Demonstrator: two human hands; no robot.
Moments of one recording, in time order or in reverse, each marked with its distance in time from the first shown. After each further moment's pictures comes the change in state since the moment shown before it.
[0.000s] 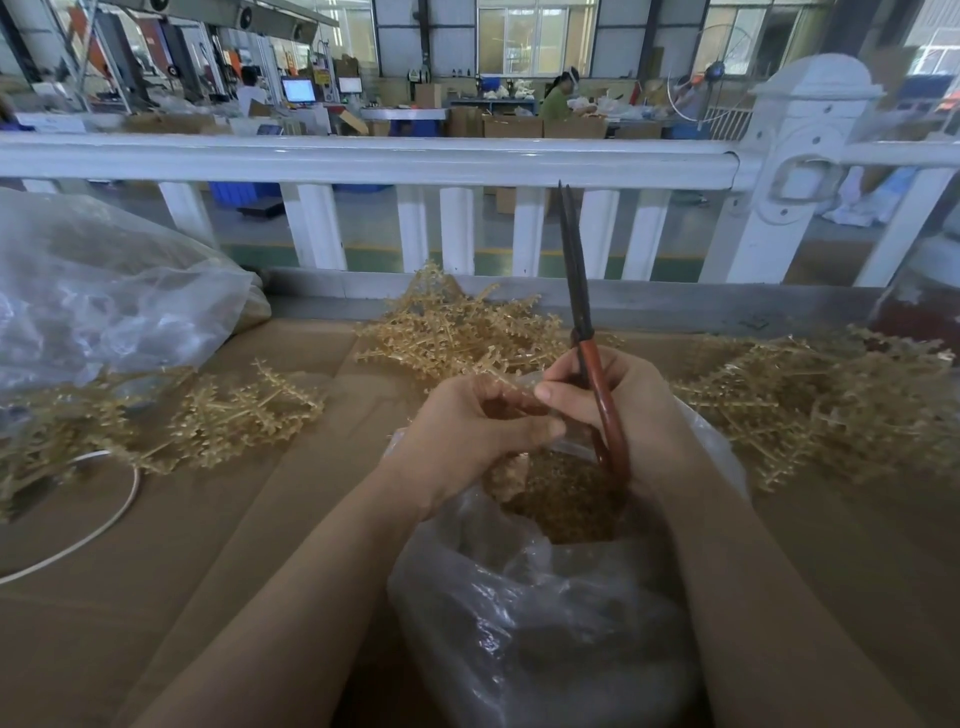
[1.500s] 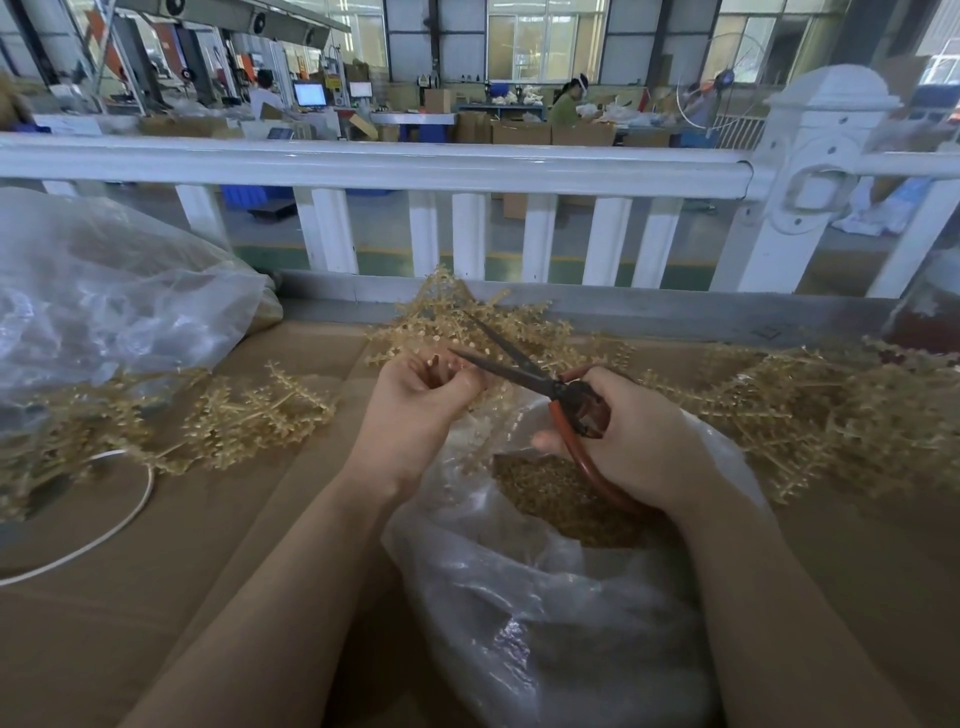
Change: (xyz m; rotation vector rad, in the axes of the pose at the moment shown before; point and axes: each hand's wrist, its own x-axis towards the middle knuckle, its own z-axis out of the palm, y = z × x) left_hand 0.005 -0.012 -0.032 -0.034 0.320 0.265; right_hand 0.003 0.010 -0.014 -1.018 -0.048 -0.104
